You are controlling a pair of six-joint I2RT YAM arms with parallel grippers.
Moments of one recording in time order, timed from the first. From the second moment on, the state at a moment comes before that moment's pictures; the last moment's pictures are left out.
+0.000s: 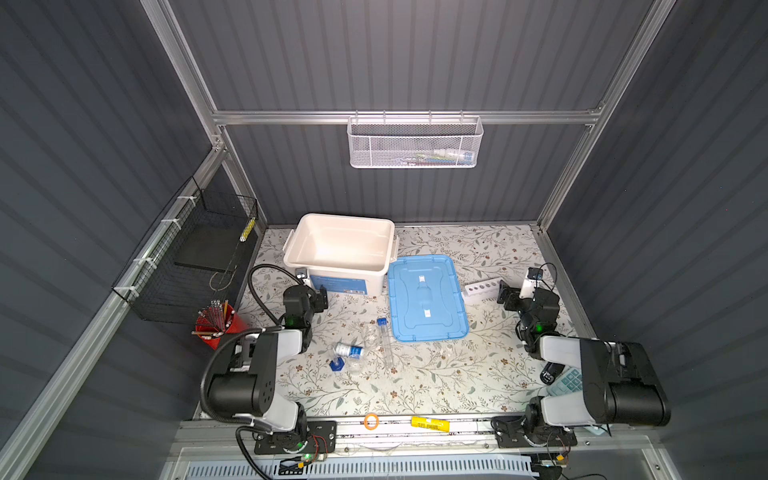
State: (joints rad) left arm -0.07 1.46 0.49 0.57 -0.16 -0.01; right arm -0.07 1.38 0.38 0.71 -0.02 0.05
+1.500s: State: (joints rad) left arm -0.92 1.39 1.06 -0.53 -0.04 -0.33; right arm 0.31 1.01 0.75 -0.22 0.10 0.15
